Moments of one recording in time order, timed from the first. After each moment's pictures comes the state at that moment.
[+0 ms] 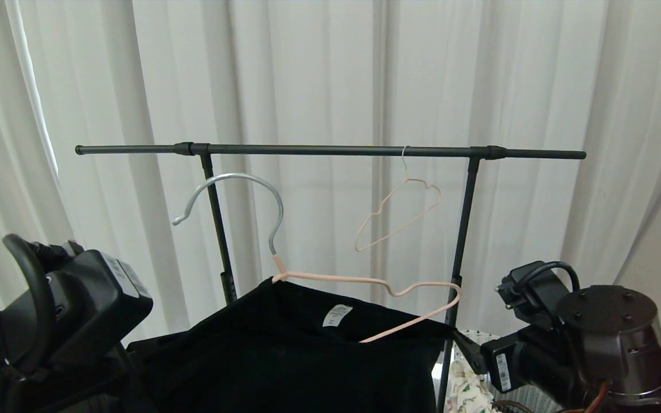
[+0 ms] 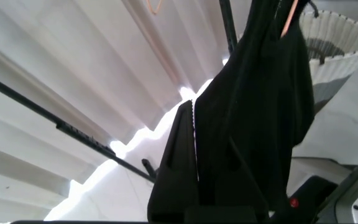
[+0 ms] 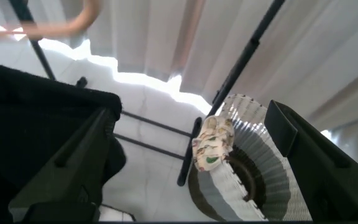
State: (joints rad) left arm -0.86 1.08 -0.60 -0.03 0.22 0.19; right arm 0.90 1.55 -0.46 -0.56 -0.55 0.21
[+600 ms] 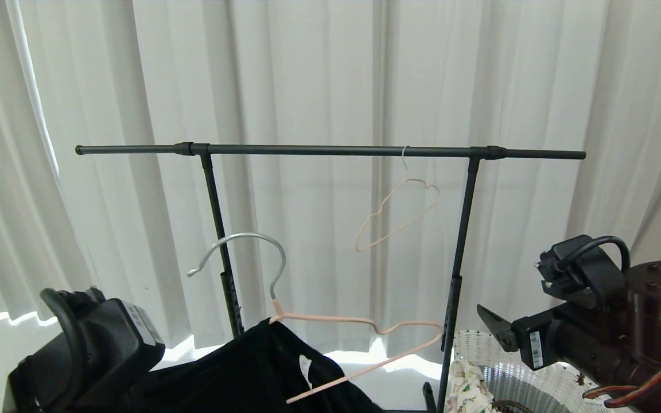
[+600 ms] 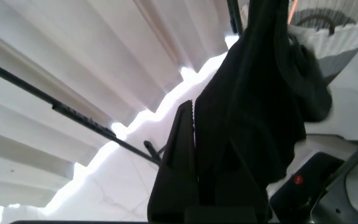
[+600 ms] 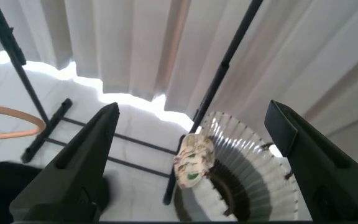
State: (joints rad) left arm -0.86 1.08 -0.51 -0.03 0.23 0.20; right arm 0.83 1.42 -0.46 -0.56 -0.54 0.08
